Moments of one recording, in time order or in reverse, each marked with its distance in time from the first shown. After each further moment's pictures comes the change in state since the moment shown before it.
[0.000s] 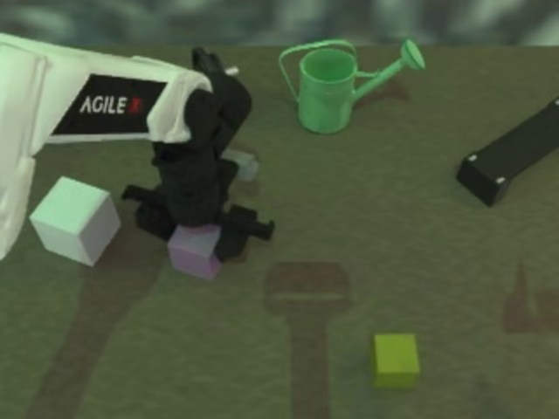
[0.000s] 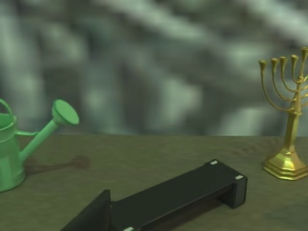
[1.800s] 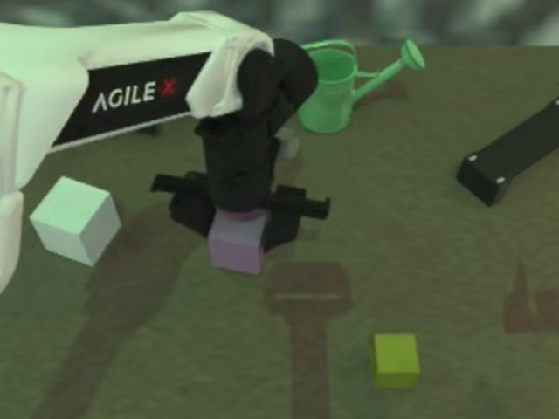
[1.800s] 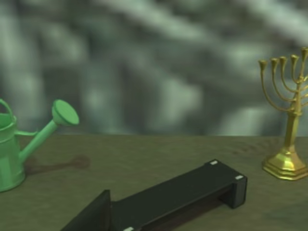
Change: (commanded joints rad) left arm -0.158 -0.138 0.125 -0.261 -0.009 -0.290; right arm 0.000 0.000 0.000 0.000 0.000 0.000
